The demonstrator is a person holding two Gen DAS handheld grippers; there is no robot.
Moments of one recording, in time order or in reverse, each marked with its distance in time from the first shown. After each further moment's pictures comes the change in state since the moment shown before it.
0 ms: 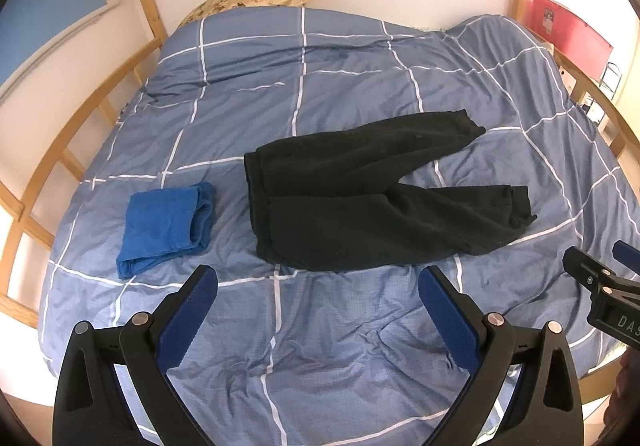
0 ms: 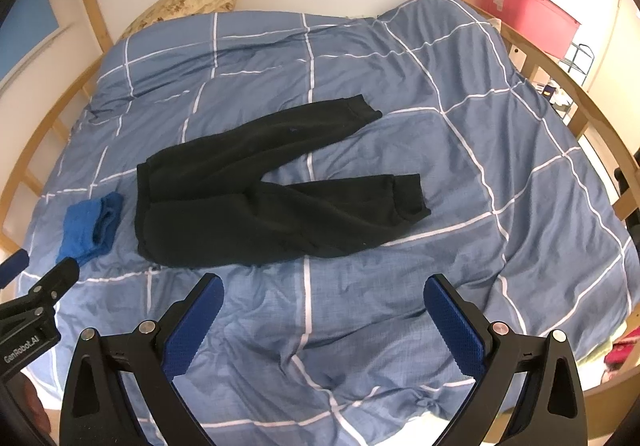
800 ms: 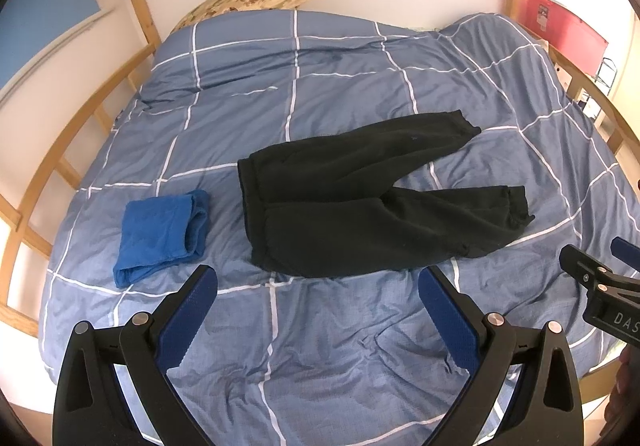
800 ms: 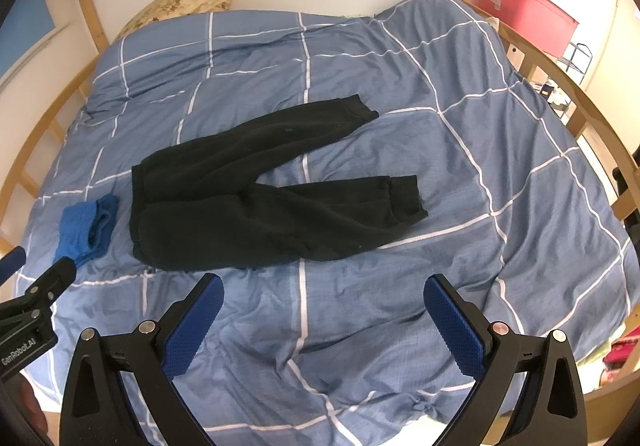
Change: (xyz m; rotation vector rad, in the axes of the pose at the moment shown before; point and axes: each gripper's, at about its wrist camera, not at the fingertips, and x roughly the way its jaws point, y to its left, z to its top) left arm 0.004 -0.005 0.005 0.018 -0.007 -0.009; right arm 0.003 -0.001 0.002 -0.001 -0.001 -0.007
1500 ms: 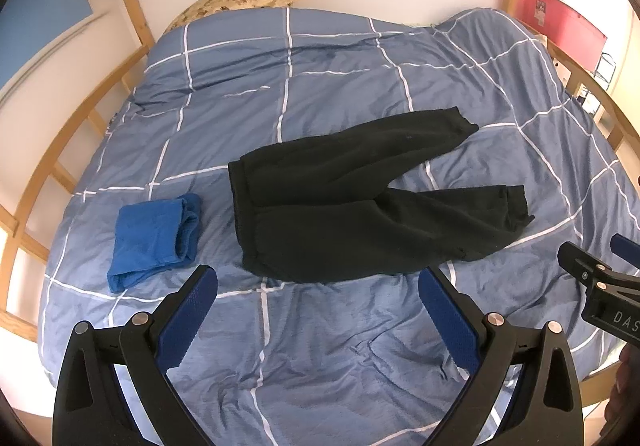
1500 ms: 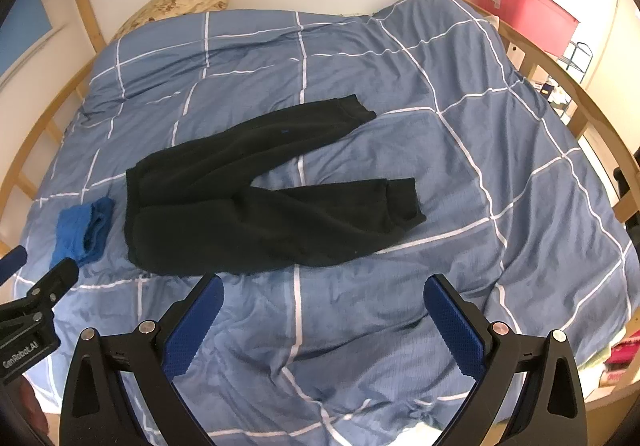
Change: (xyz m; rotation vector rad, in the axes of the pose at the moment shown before) left arm 0.014 -0.012 0.009 0.012 0.014 -0.005; right arm 0.013 -0.010 0.007 0.006 0.007 -0.009
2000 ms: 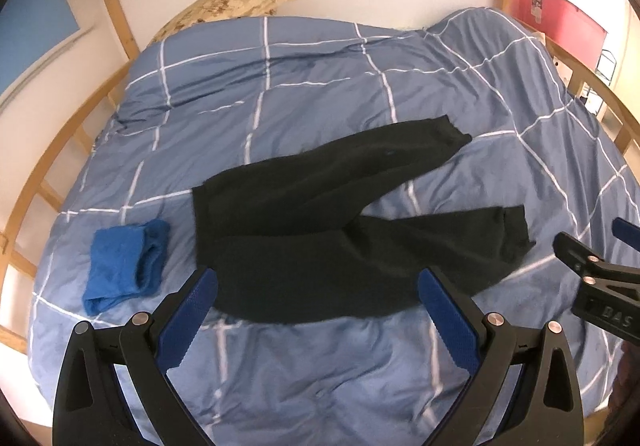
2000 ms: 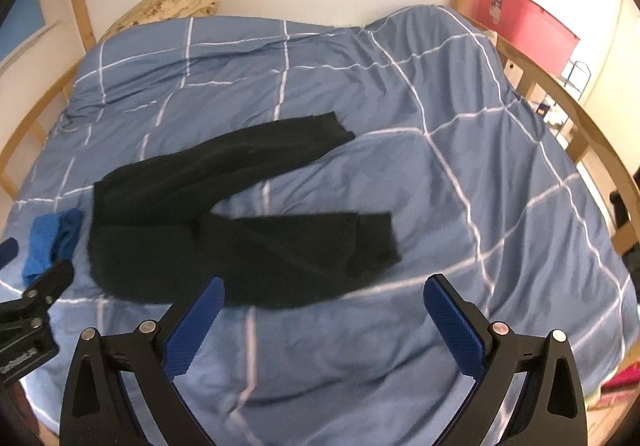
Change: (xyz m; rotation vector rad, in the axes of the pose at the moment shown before) left arm 0.054 -0.069 0.032 0.016 -0.045 0.008; right arm 0.052 -0.038 0.036 -0.054 -0.056 -0.048
